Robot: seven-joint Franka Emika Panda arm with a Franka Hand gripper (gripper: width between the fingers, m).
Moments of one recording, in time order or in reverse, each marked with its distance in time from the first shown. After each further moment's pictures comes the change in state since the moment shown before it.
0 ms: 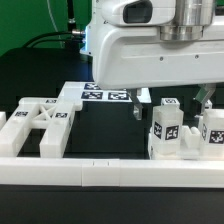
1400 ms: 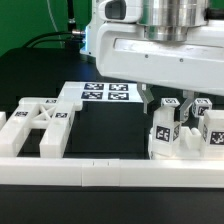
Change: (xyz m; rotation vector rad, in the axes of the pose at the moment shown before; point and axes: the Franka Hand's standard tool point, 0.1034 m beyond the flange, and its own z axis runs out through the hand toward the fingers) arm 0.000 0.003 0.001 -0.006 0.003 0.809
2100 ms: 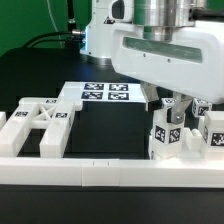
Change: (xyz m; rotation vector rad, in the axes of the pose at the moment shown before) arm 0.003 0.006 0.002 0.084 0.004 0.649
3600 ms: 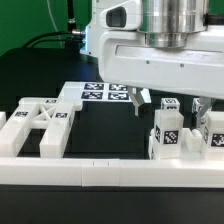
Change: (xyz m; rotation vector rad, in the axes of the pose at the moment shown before) arm -0.008 0.000 0.006 -0.045 -0.025 -0.791
